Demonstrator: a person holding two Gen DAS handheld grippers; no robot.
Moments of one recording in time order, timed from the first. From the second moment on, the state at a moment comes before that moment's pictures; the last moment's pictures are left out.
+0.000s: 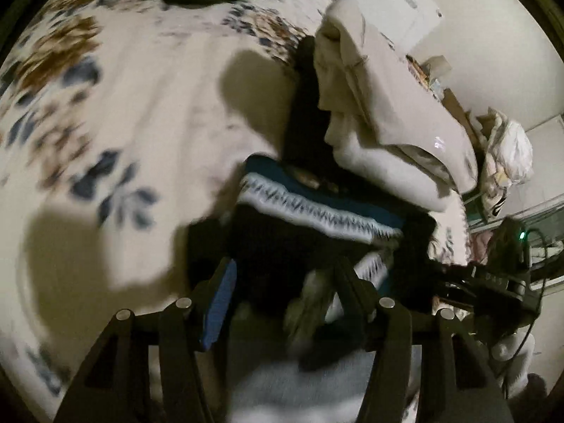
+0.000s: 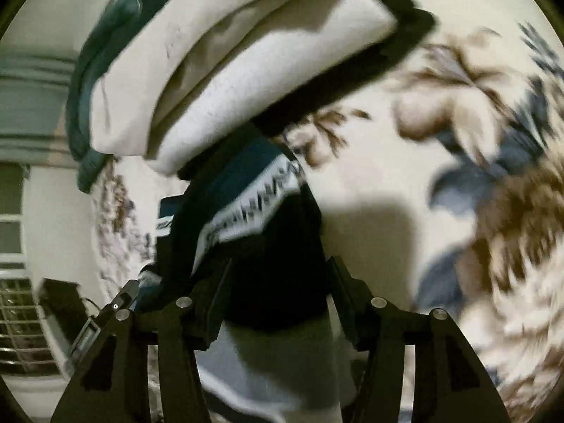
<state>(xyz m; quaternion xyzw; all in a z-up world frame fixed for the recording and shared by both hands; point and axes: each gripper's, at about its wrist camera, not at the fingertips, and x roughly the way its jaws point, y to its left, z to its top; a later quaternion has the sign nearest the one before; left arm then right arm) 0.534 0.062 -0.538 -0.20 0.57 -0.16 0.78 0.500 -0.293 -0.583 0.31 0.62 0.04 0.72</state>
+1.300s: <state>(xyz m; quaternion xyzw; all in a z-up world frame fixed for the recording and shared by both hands) 0.555 0.067 -0.560 -0.18 0.59 -0.15 0.77 0.520 -0.304 -0.594 0.30 0.64 0.04 0.71</state>
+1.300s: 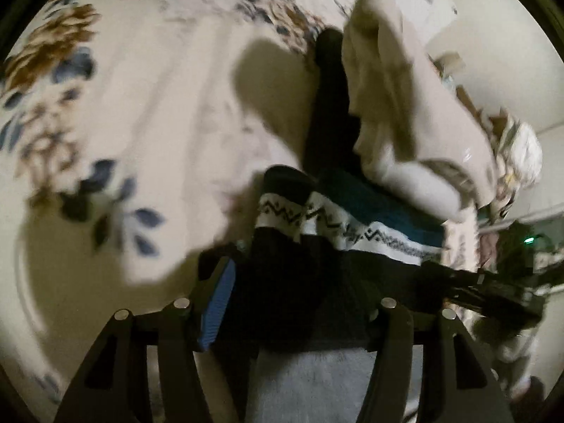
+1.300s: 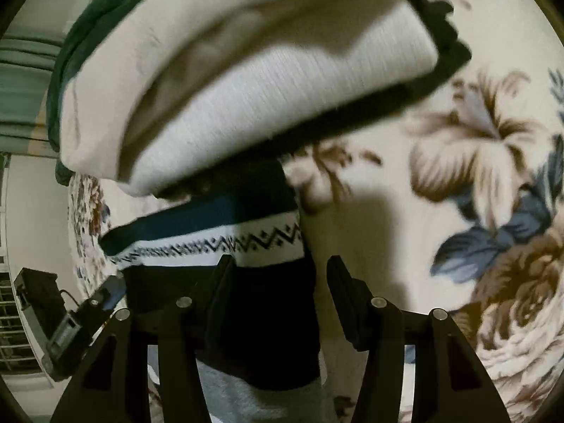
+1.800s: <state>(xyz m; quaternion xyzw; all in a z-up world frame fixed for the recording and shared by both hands) 0.550 0.101 -0.556 -0.27 0.58 -0.12 0.76 0.556 -0.263 -0.578 0.21 0.66 0.06 0.72</state>
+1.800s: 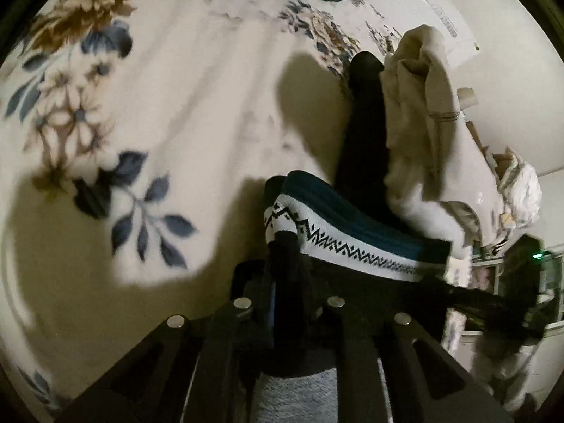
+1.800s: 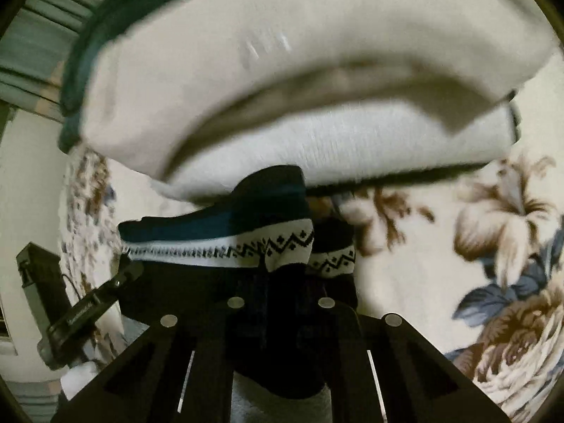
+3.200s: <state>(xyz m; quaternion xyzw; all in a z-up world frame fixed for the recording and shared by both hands) 0.285 0.059 -0.605 -0.65 0.43 0.00 0.63 0.568 -0.240 -0.686 0.35 0.71 0.25 0.55</state>
